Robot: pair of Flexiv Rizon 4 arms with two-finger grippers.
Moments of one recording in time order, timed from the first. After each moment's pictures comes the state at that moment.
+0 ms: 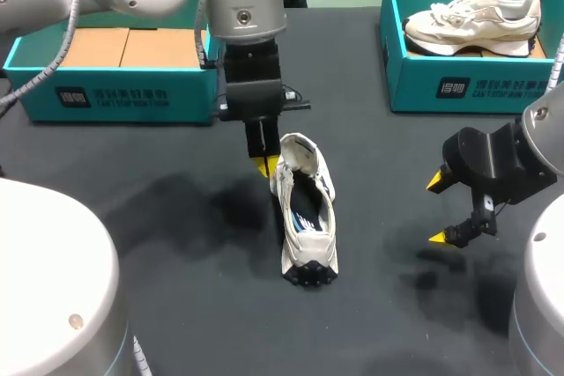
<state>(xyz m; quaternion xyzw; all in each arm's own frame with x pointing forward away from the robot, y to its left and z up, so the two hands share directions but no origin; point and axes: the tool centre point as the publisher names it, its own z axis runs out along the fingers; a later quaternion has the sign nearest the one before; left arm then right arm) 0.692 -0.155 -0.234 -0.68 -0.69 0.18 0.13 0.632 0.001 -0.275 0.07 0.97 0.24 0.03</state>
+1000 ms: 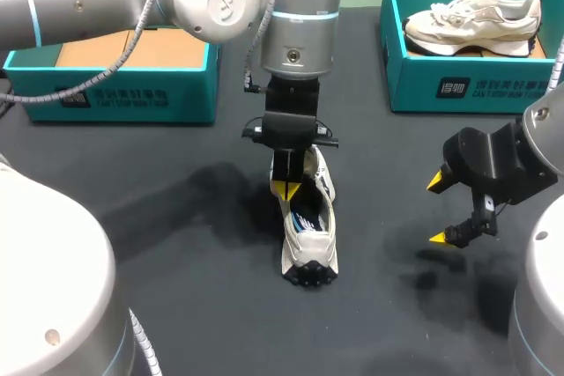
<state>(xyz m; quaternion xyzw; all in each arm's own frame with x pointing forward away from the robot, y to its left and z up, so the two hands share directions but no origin) 0.688 -0.183 -0.291 -0.74 -0.64 0.14 0.17 0.631 0.000 -0.275 0.07 0.97 0.24 0.03</state>
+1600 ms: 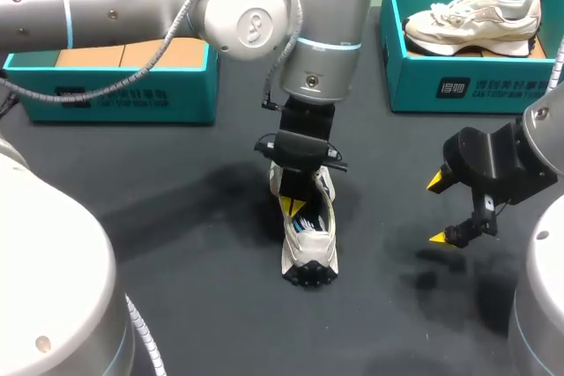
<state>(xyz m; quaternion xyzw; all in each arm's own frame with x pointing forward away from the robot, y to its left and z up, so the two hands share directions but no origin) 0.681 -0.189 -0.323 -0.77 -0.60 0.11 0.20 0.632 0.000 -0.275 0.07 0.97 0.24 0.03</state>
